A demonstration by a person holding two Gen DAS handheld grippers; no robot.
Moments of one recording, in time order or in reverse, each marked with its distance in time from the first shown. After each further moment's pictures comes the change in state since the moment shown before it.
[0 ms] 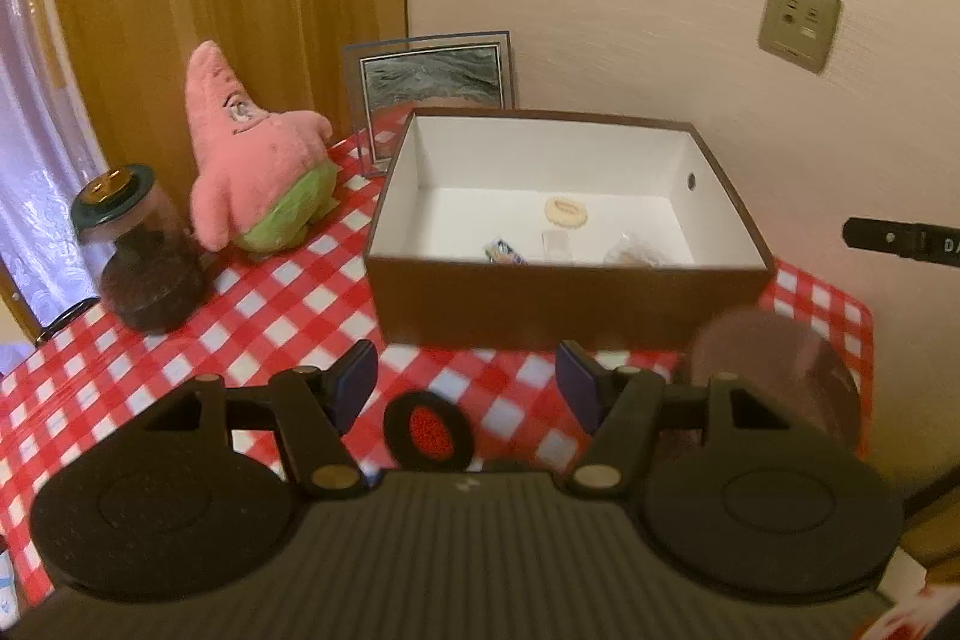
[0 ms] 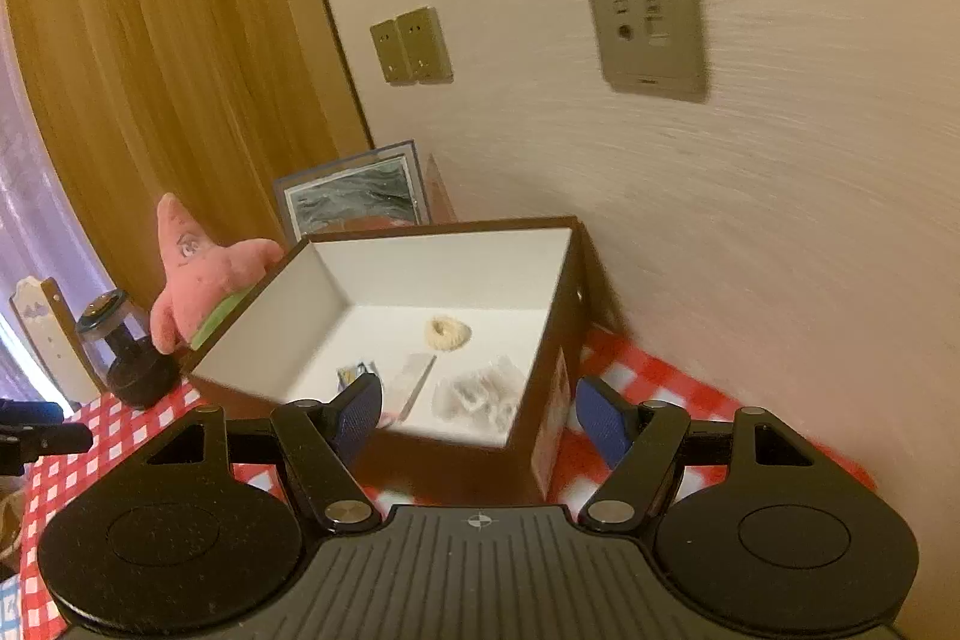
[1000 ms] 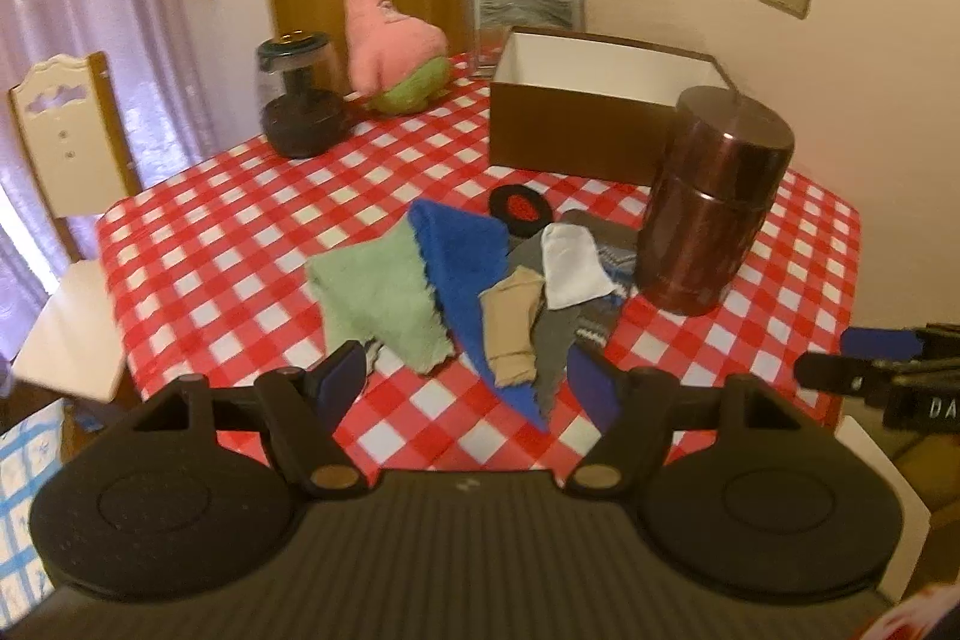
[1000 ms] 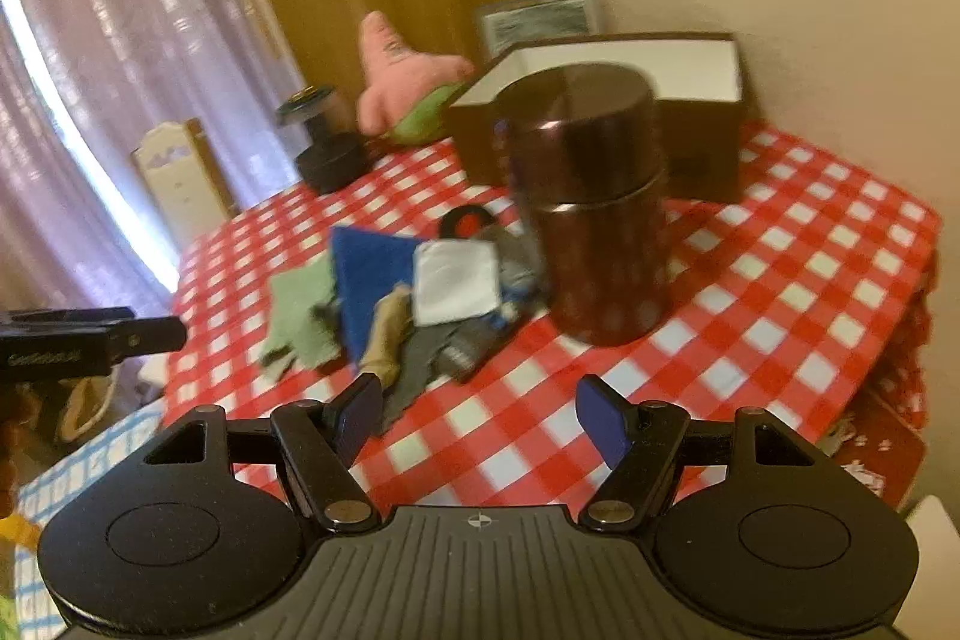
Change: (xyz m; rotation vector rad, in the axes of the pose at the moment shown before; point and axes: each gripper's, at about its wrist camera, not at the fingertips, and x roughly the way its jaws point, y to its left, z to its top) left arm -0.170 0.031 -0.186 -0.101 0.013 0.114; right arm -0.145 0.171 -0.191 -0.068 0.196 0.160
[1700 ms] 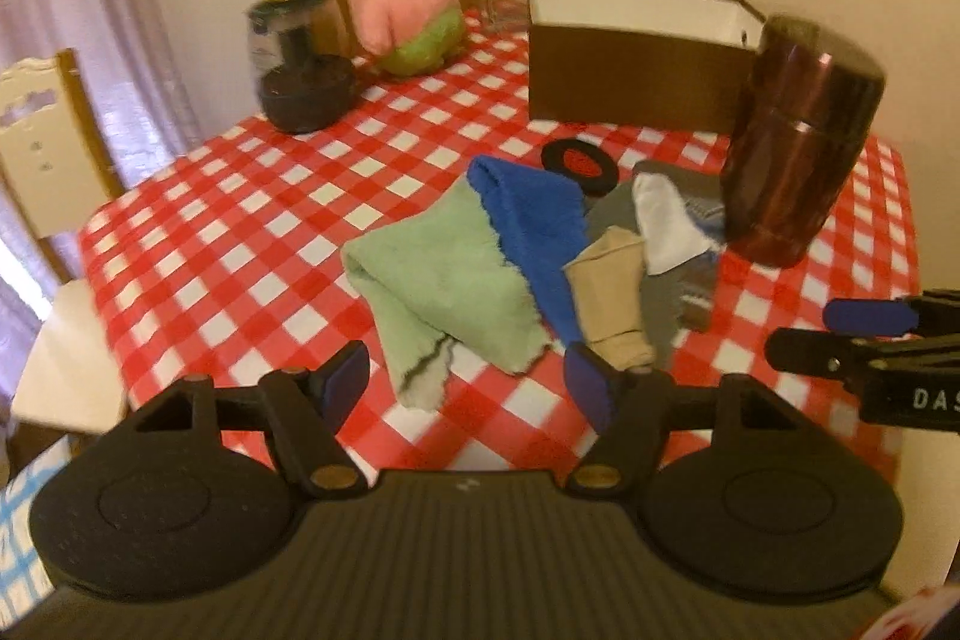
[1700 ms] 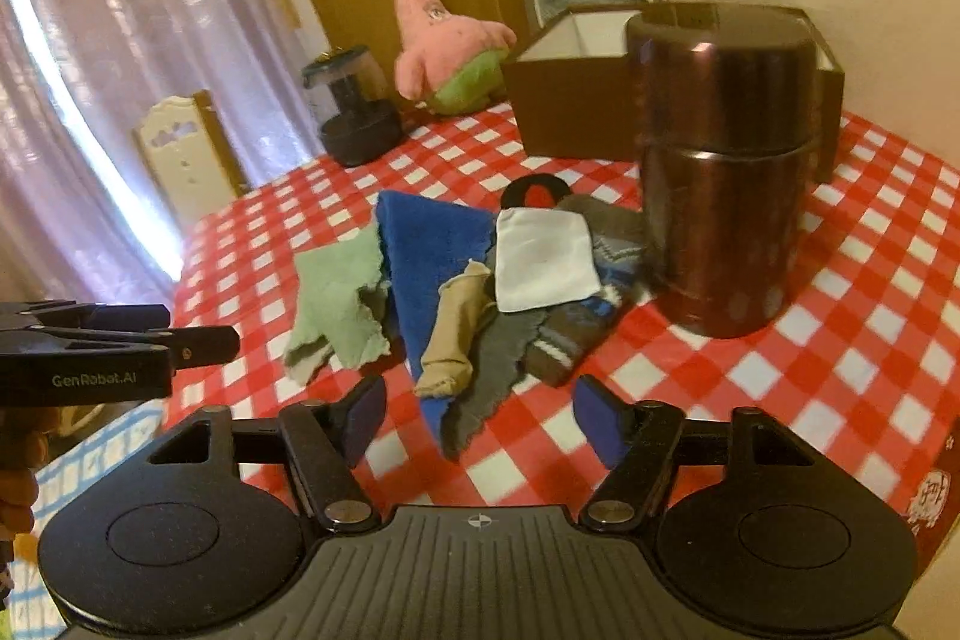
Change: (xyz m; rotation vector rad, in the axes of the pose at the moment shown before) left arm 0.092 0.069 0.000 0.124 0.060 -0.045; right arm 0.094 0.062 -0.009 0.014 0.012 -0.034
